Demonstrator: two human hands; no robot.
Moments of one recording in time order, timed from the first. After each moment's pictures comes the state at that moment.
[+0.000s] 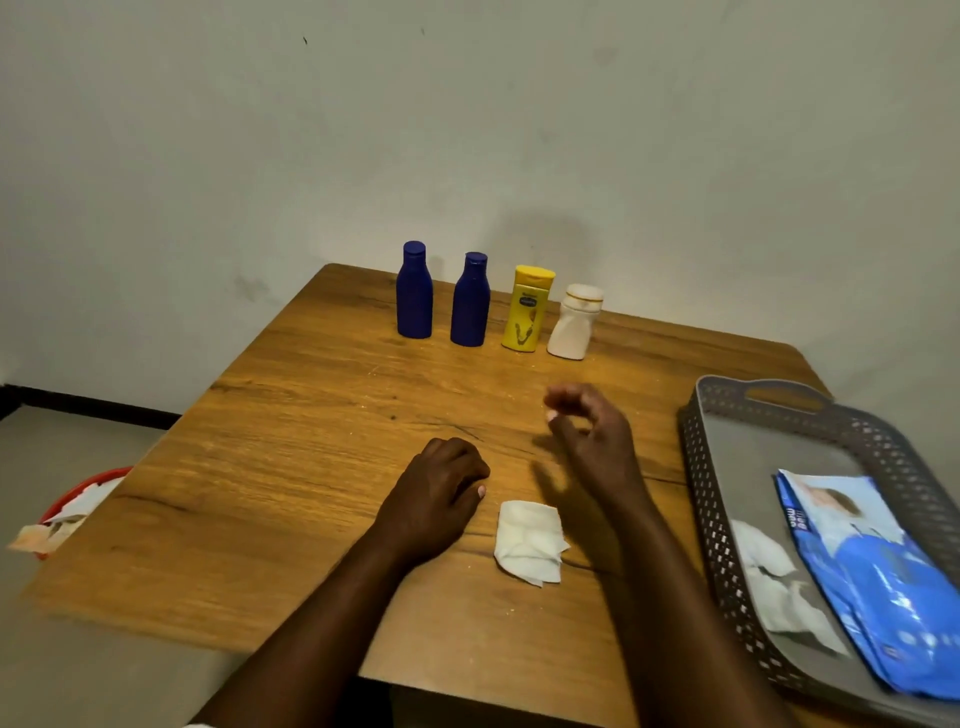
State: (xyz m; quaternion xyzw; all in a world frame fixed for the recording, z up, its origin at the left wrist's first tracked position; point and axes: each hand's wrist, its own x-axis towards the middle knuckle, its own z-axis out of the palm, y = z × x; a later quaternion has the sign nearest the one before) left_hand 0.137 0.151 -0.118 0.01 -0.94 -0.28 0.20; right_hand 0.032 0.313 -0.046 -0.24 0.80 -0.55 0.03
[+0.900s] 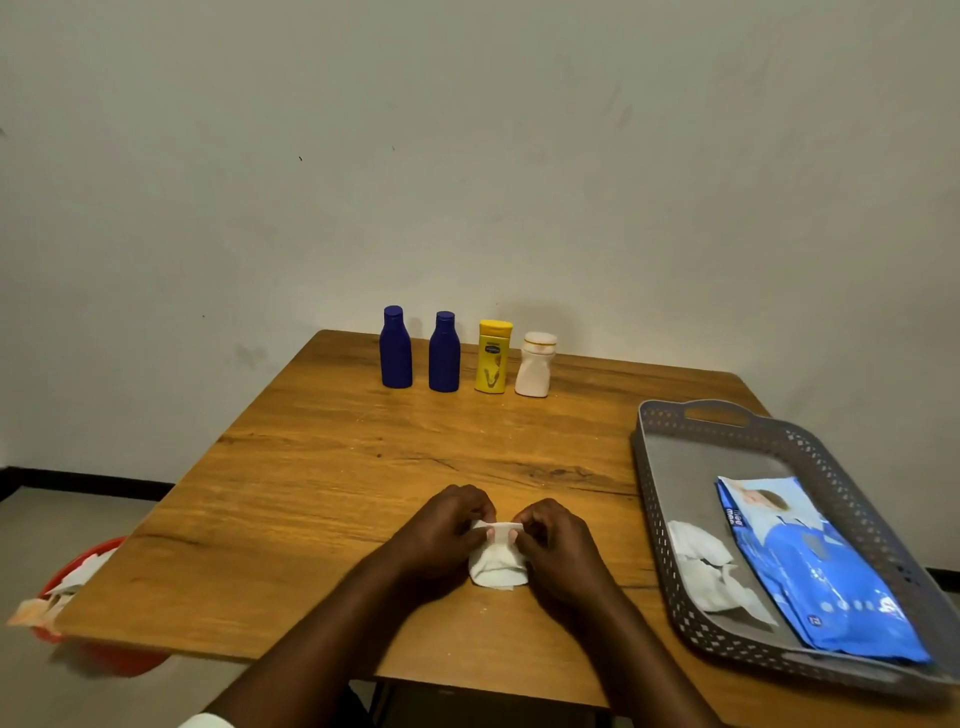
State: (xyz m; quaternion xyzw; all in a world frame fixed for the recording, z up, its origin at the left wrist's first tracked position) left_hand 0.149 0.190 -0.077 0.00 -0.93 -0.37 0.05; right_hand 0.098 0.364 -0.085 -0.21 0.85 -0.47 0.12
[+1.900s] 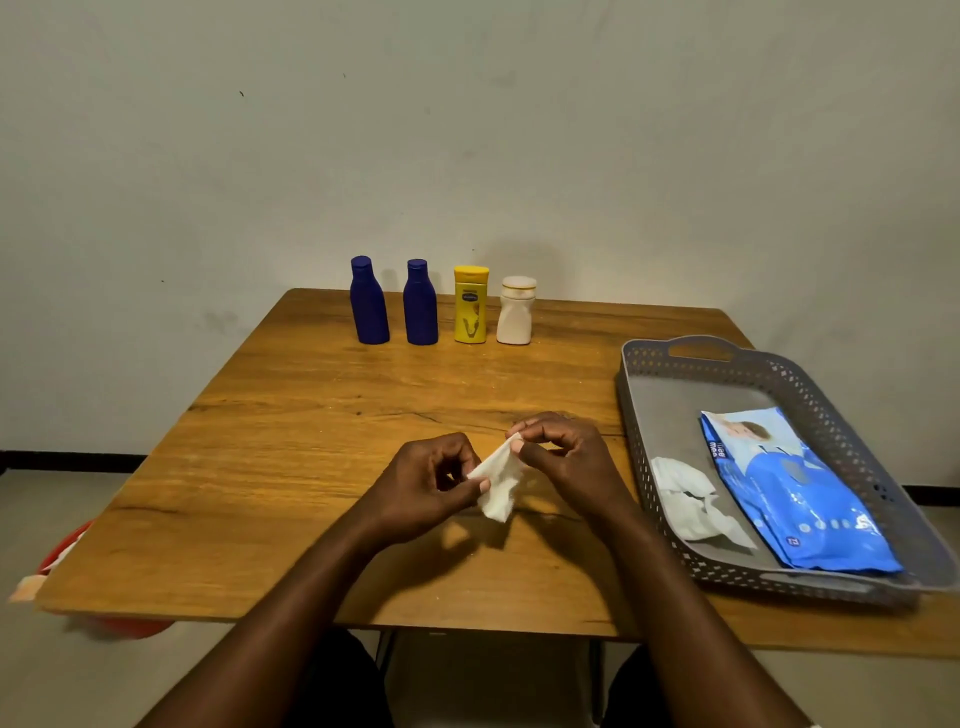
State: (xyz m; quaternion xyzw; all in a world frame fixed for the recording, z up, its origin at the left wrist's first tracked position) left_hand 0.182 0.208 -0.035 -0.04 -0.85 -0.51 0.09; right_hand 0.080 0.383 -0.046 -0.28 0.73 -0.62 0.09
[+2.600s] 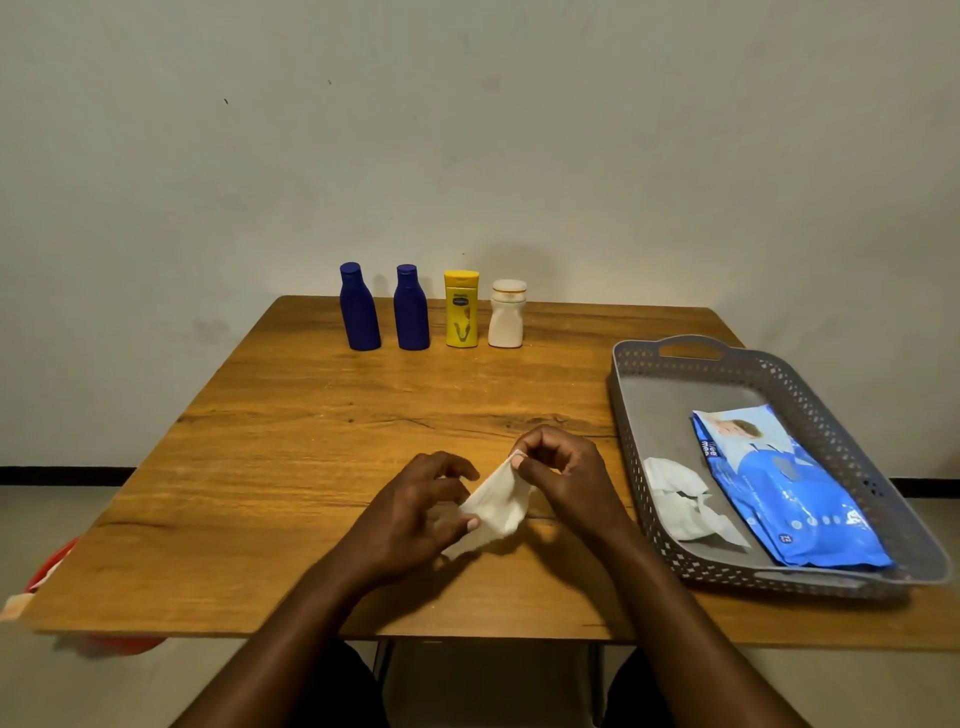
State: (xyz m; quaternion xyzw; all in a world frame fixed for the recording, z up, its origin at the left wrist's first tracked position) left_hand 0.196 0.202 -0.055 -0.09 -0.93 -0.34 0.11; right_hand 0.095 0.387 -0.046 -0.31 0.72 -0.62 0.07
